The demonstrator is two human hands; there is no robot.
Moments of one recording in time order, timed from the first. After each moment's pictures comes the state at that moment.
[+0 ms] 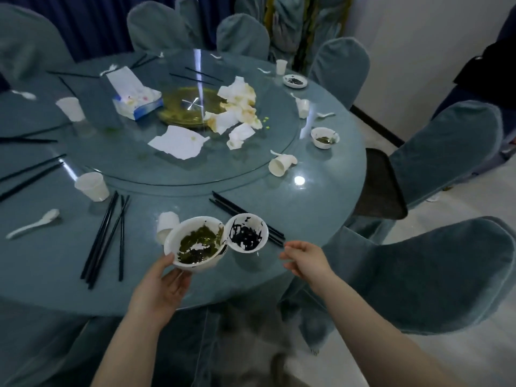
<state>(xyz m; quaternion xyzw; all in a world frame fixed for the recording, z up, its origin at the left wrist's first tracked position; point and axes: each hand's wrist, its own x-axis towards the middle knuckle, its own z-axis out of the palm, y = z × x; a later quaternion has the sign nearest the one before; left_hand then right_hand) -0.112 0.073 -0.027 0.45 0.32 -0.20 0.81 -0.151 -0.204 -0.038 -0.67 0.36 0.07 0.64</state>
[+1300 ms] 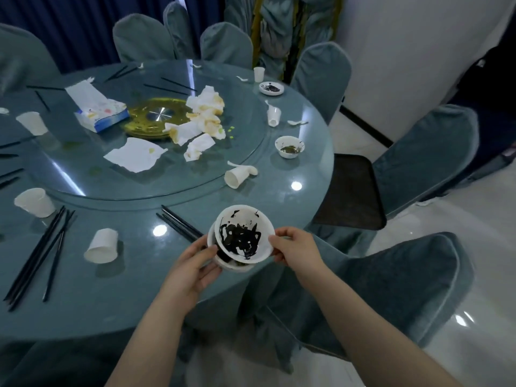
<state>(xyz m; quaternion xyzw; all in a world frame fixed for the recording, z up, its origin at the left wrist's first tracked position) -0.116 -0.140 -0.015 0.56 0.14 -0.25 0.78 -0.152 -0.347 0.008 -0.70 0.28 0.03 0.66</state>
